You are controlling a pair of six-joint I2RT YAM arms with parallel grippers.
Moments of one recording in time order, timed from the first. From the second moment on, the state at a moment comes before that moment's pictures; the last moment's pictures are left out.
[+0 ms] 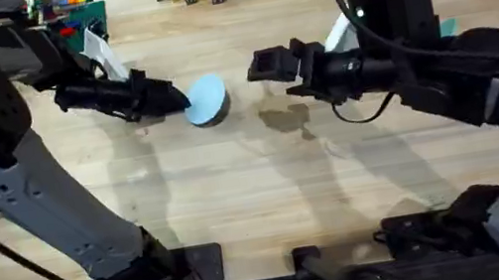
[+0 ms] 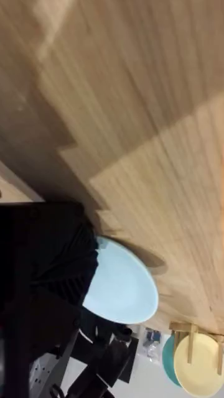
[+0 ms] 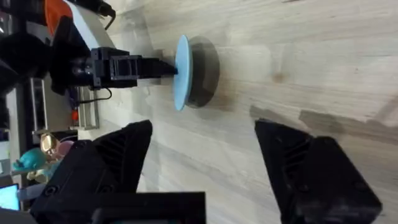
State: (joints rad) left arm 0.33 2.09 1.24 -1.01 0.95 0.41; right arm 0.54 1.26 0.69 -0.12 -0.31 0.85
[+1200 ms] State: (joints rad) left arm 0.33 2.09 1.24 -1.01 0.95 0.41; right arm 0.70 1.72 0.75 0.36 -0.31 1.00
